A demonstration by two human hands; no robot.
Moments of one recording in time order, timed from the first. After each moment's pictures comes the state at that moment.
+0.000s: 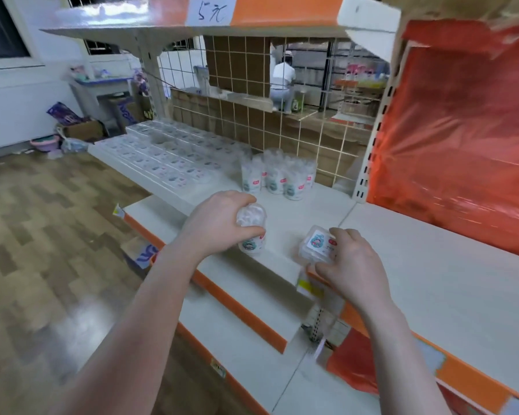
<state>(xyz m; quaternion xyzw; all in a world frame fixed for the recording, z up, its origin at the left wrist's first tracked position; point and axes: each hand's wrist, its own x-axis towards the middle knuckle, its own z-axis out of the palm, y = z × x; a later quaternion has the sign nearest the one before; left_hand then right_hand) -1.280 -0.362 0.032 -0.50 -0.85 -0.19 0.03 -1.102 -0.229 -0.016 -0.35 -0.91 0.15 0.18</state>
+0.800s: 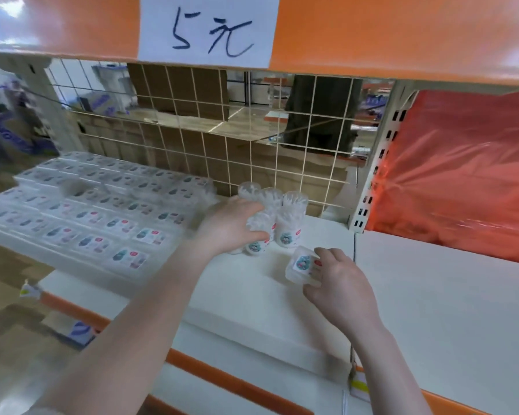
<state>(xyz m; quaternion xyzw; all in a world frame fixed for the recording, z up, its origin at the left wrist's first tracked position) -1.444 -0.210 0.024 -0.64 -0.76 -0.13 -0.03 -1.231 -0.194 -0.013 -0.48 -0.86 0.12 0.14</state>
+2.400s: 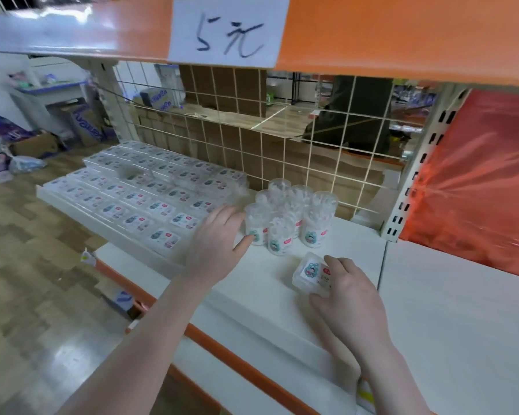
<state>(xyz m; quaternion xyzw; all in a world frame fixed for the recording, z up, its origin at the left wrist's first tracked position) -1.449 -0.279 -0.015 -0.54 -0.81 -0.19 0.13 -1.229 -0.206 -0.019 -0.42 -0.88 0.14 0.16</state>
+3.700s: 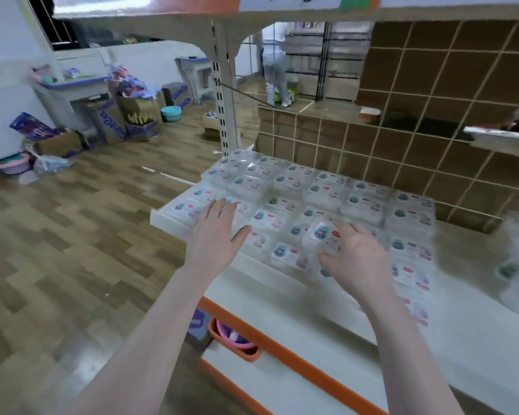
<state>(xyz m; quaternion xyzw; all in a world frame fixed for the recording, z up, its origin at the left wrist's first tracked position) -1.853 -0.418 -0.030 -0.45 -0.86 -0.21 0.07 -1.653 -0.308 -0.008 -0.44 -0.88 0.12 0.15</state>
